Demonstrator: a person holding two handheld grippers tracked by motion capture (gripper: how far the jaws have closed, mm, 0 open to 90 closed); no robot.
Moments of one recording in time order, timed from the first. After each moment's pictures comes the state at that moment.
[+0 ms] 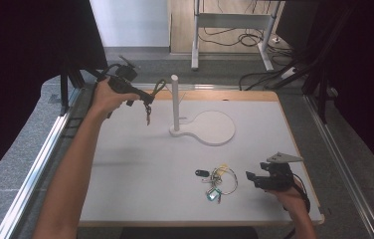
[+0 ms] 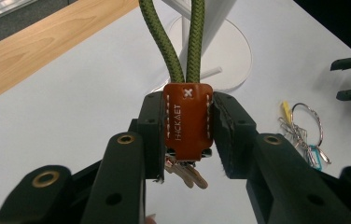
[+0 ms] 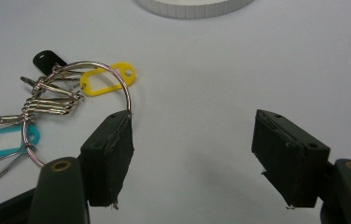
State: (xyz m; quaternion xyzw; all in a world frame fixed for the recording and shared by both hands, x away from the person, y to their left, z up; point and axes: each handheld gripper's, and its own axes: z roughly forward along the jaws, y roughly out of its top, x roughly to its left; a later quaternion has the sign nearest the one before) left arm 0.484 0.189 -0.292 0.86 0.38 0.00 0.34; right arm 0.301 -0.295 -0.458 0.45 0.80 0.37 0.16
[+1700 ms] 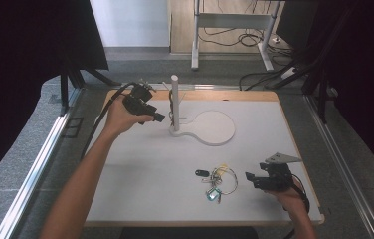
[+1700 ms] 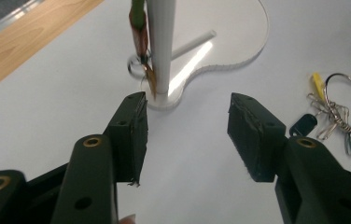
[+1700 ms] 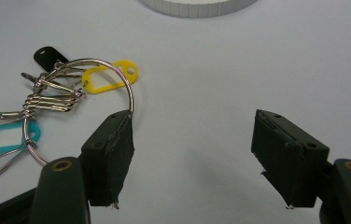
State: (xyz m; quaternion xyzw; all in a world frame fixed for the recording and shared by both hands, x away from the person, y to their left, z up) left arm 0.441 0.149 -0.328 0.89 0.34 0.07 0.29; right arm 0.299 -0.291 -0.458 0.44 0.80 0.36 0.17
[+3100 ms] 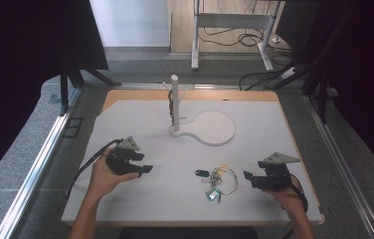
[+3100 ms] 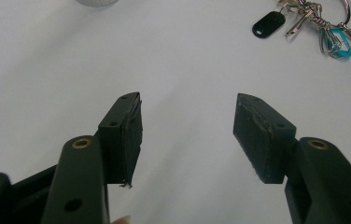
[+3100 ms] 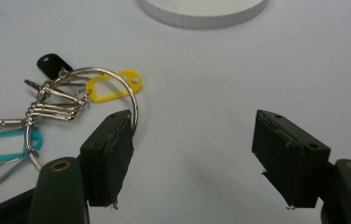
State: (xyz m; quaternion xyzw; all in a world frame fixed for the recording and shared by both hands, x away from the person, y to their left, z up) left arm 0.318 0.183 -0.421 0.88 0.33 0.07 0.33; right arm 0.299 -0.285 -0.455 0.43 0.80 0.37 0.18
